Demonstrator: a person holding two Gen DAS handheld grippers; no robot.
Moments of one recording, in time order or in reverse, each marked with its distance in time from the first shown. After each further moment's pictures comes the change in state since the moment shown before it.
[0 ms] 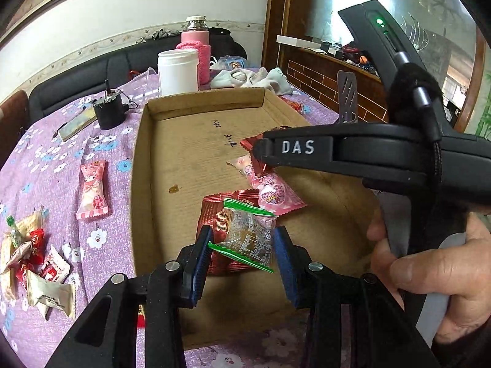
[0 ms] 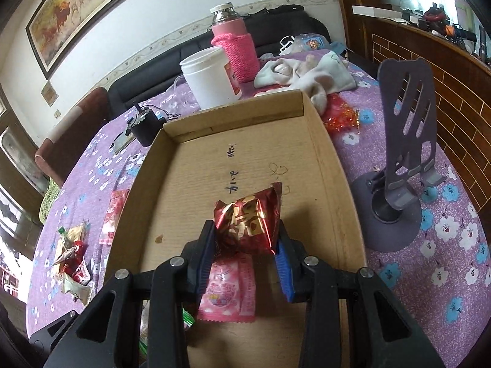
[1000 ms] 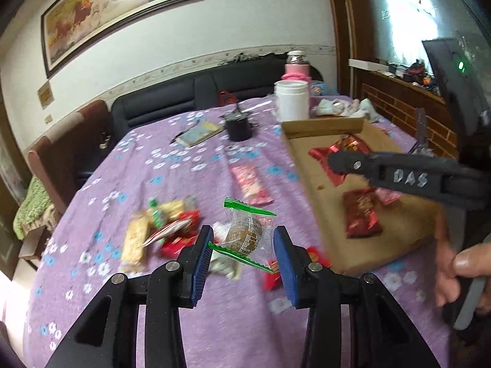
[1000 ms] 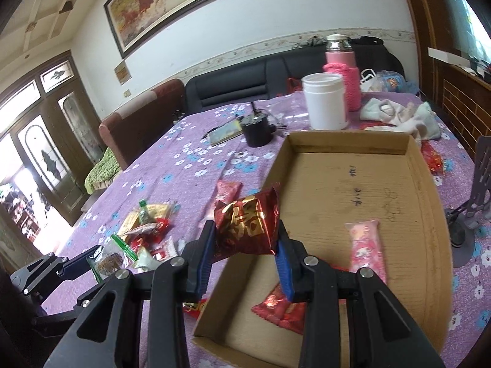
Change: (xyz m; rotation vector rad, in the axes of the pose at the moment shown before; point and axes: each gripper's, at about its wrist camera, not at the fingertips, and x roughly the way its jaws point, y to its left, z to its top) left arm -0.098 0.078 -0.029 -0.055 -0.117 0.361; right arm -0.038 0.090 -0.022 -0.227 -0.087 0.266
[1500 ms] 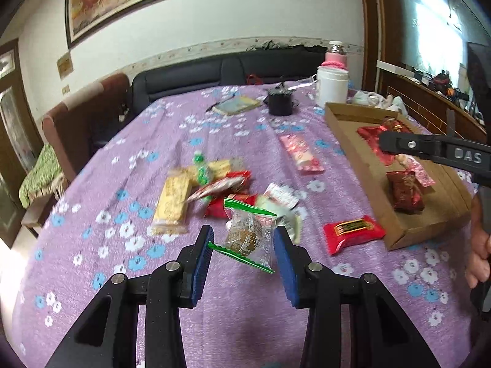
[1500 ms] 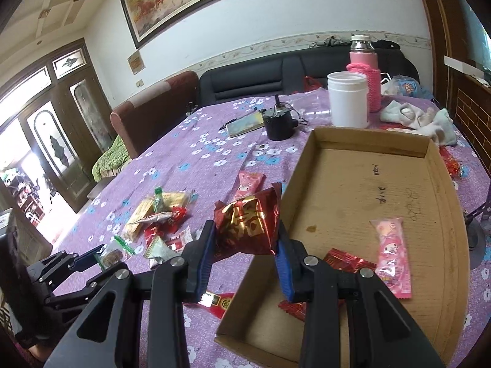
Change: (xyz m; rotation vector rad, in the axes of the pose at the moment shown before) left arm 0.006 0.056 -0.042 -0.095 0.041 0.072; right arm 0.009 0.026 -0.009 -0.069 0.020 0.044
